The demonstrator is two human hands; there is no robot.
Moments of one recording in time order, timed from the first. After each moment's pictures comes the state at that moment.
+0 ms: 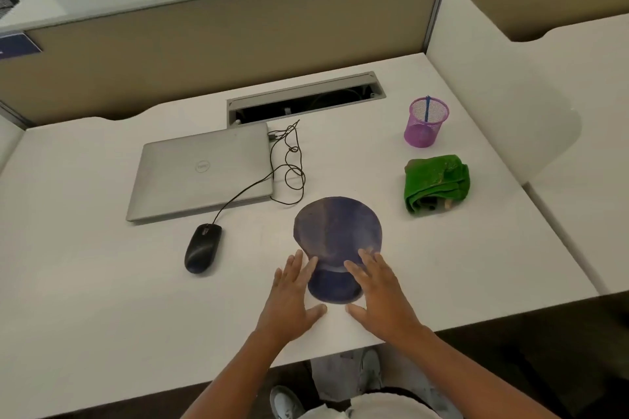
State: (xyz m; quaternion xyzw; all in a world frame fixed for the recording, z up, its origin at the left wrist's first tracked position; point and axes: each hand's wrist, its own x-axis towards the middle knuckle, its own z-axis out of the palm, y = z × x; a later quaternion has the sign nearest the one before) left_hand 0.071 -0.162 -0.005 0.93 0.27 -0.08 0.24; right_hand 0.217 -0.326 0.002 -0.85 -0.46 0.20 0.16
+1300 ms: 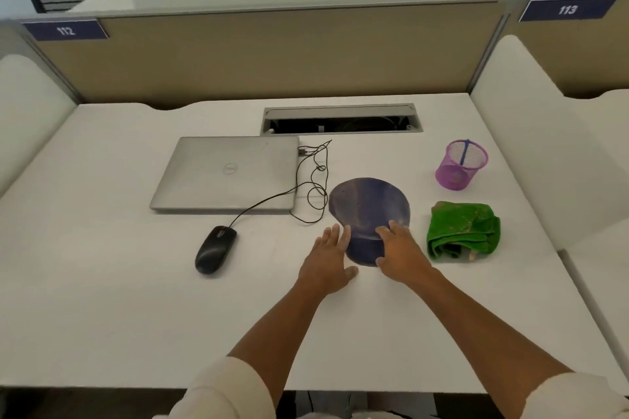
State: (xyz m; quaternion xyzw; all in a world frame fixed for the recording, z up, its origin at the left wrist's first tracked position) left_hand 0.198 -0.125 0.009 0.91 0.31 -0.09 0.26; right_hand 0.353 -0.230 0.025 -0.87 -0.44 0.21 0.04
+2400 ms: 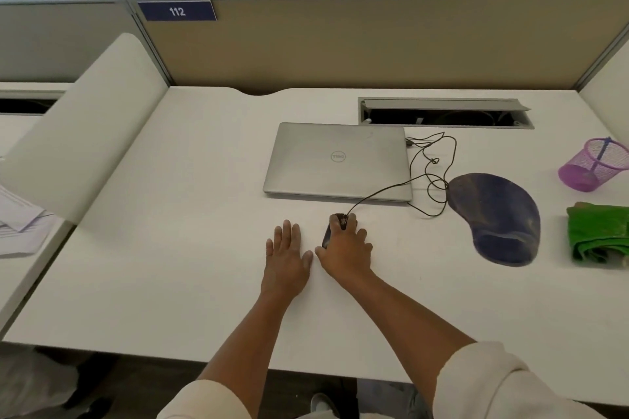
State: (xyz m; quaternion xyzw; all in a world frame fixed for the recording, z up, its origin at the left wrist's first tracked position) left_hand -0.095 0.049 -0.013 0.85 0.47 -0.01 0.25; right_hand 0.031 -0.011 0.037 -0.88 -0.40 0.21 0.09
